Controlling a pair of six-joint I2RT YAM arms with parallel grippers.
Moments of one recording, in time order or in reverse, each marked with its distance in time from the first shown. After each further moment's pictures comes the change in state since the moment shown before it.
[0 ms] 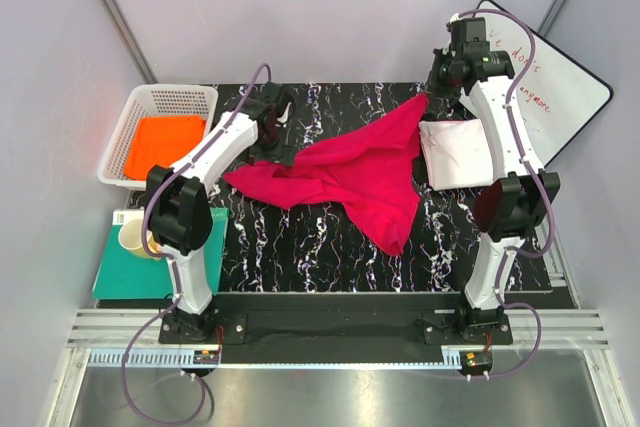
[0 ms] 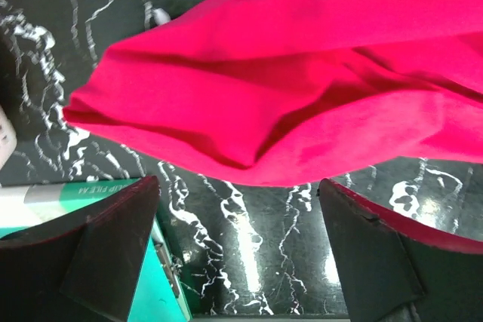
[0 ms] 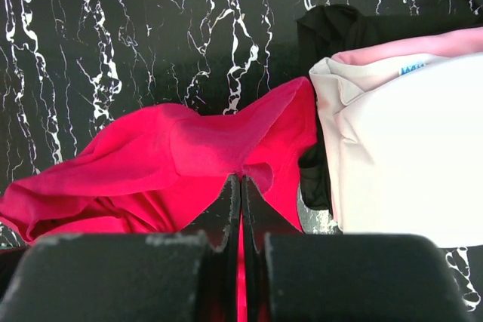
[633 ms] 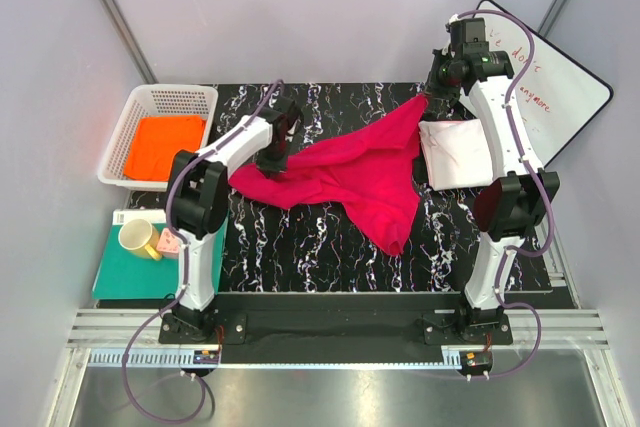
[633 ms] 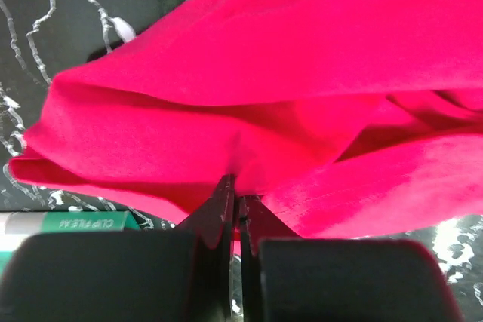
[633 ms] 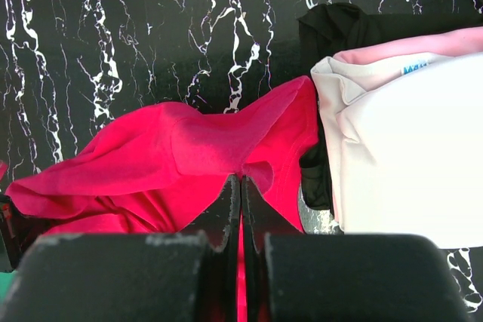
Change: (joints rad) left arm -0.010 0.167 -0.009 0.043 -0.019 0.036; right arm 0.000 0.009 -0.002 0.000 -0.008 0.002
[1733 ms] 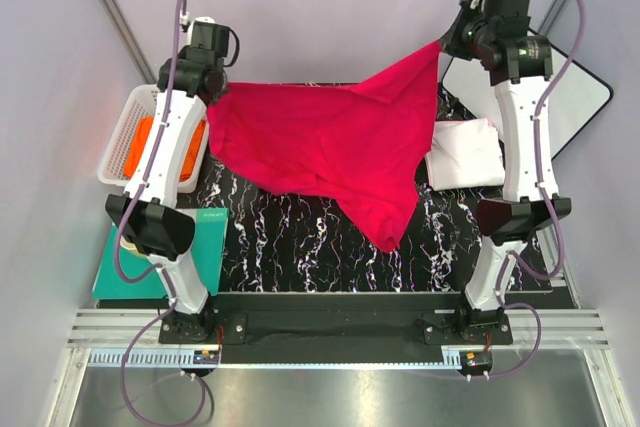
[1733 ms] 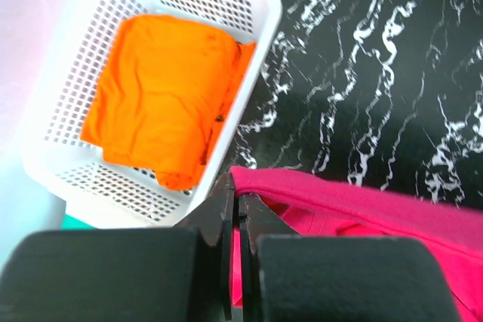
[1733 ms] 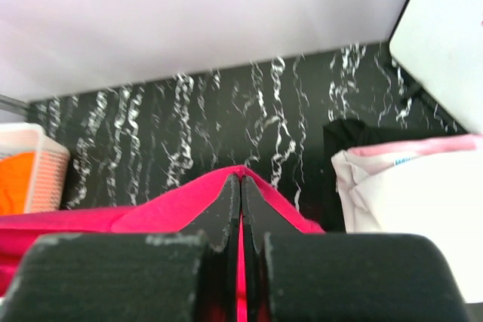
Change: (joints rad) left arm 0.176 -0.256 0.419 -0.053 -0.376 -0.063; right arm -0.003 -0.026 0.351 -0.022 0.011 0.021
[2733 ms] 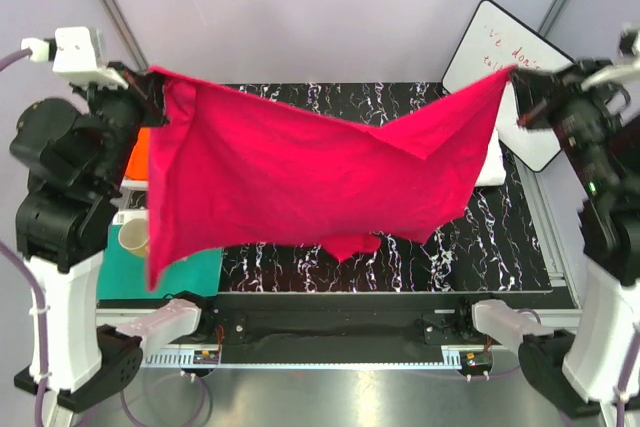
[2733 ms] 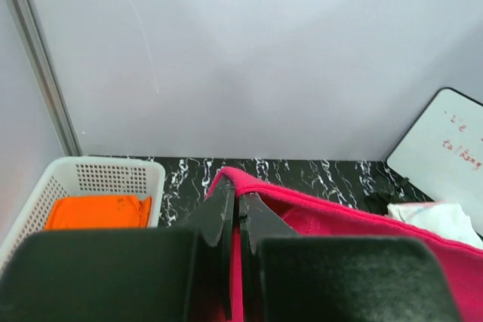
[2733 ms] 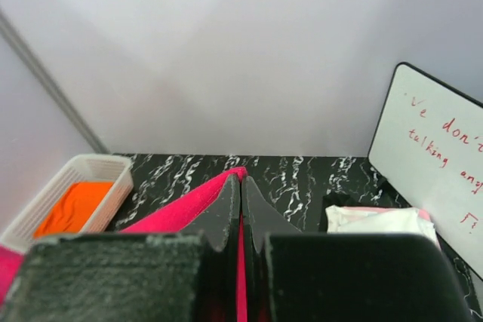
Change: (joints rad) left arm -0.090 -0.782 -0.247 0.302 0.340 0.127; right arm 0.011 -0.900 -0.514 0.163 -0.062 -0.105
